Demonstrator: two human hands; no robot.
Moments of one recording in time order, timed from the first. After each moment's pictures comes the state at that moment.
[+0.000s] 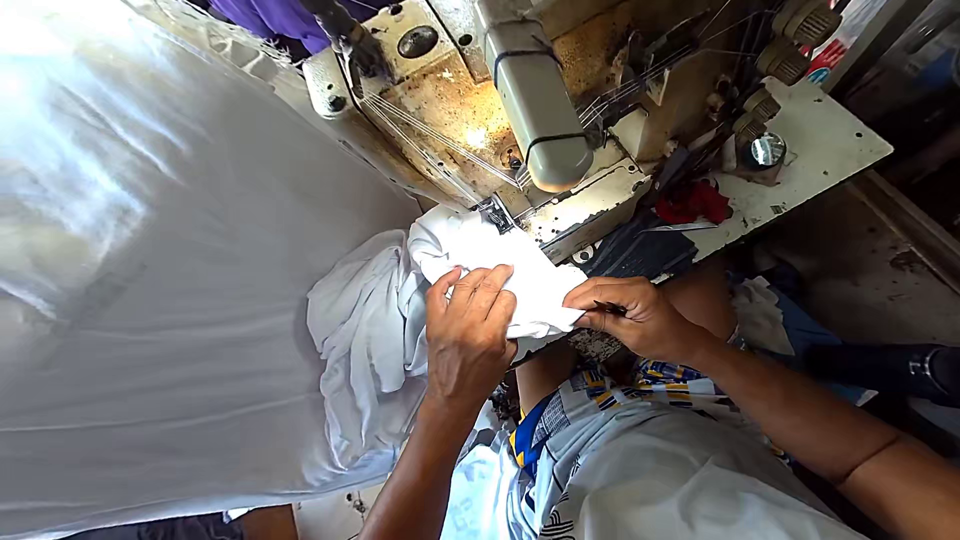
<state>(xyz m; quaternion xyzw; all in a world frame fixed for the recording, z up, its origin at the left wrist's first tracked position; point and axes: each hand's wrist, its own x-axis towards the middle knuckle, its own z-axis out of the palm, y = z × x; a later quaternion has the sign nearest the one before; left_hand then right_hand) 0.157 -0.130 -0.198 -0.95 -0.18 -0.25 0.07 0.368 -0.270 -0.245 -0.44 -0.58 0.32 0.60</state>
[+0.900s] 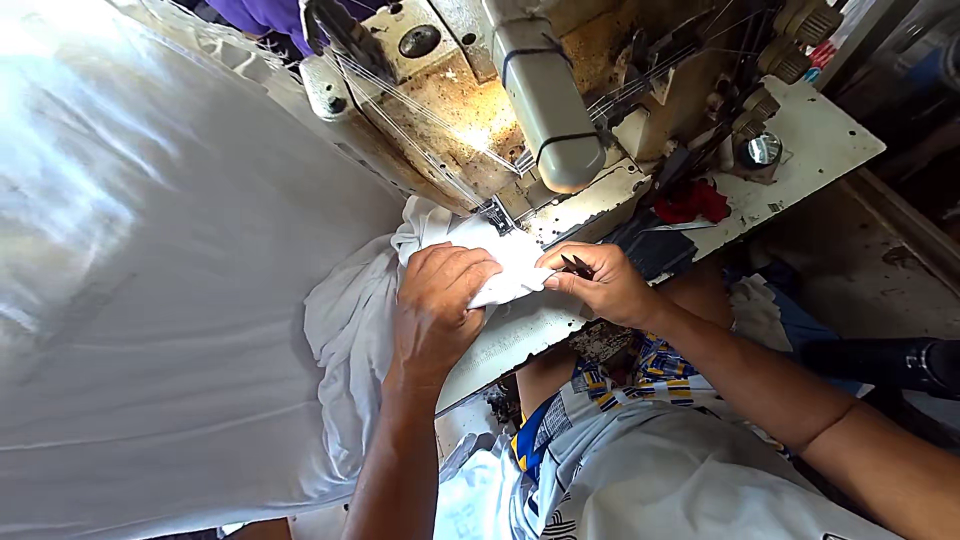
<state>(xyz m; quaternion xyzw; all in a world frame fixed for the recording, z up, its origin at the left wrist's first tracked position) 0.155 -0.072 -0.183 -0.96 -0.09 -0.28 -0.04 0.363 -0.217 -0.232 -0.43 -0.55 0.30 0.65</state>
